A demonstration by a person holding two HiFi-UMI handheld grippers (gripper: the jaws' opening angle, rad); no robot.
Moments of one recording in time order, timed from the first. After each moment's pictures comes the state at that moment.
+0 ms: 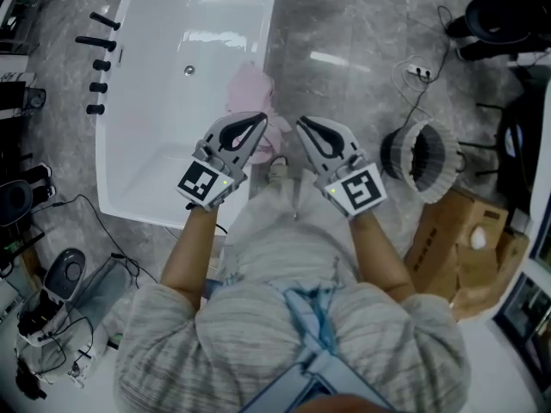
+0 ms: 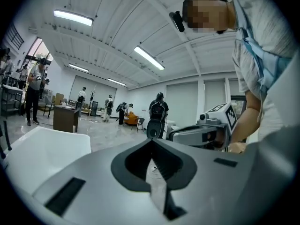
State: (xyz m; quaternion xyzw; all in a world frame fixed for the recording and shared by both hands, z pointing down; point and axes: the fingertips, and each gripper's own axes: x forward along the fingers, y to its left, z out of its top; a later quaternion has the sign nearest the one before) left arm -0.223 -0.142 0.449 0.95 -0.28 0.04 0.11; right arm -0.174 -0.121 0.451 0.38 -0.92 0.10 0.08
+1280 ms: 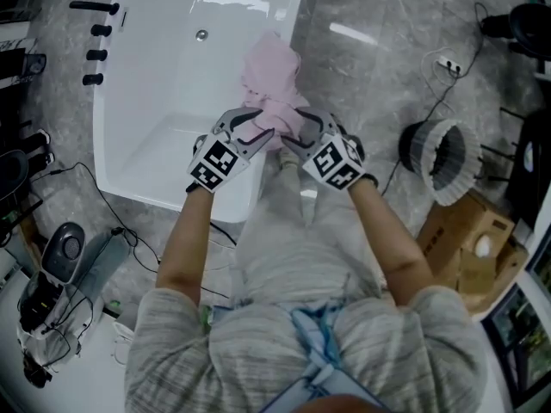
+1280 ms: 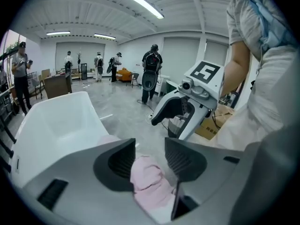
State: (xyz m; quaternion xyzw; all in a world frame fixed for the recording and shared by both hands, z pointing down) left arm -0.291 -0.104 0.649 0.91 -0.18 0.33 0.15; right arm -0.257 -0.088 0.667 0.18 -0.91 0.15 0.35
